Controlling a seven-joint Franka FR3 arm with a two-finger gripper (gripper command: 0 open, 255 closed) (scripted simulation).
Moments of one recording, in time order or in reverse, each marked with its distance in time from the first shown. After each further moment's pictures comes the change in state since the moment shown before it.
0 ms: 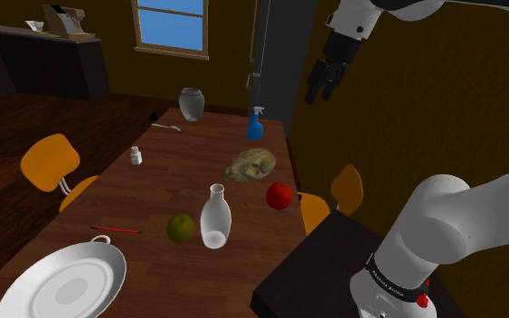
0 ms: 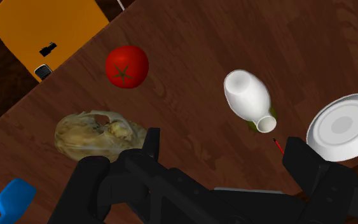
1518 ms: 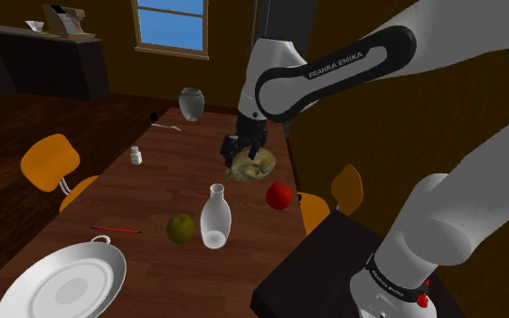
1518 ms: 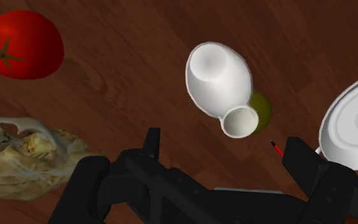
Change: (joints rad) arm 0.061 0.482 0.276 -0.143 0.067 0.623 0.334
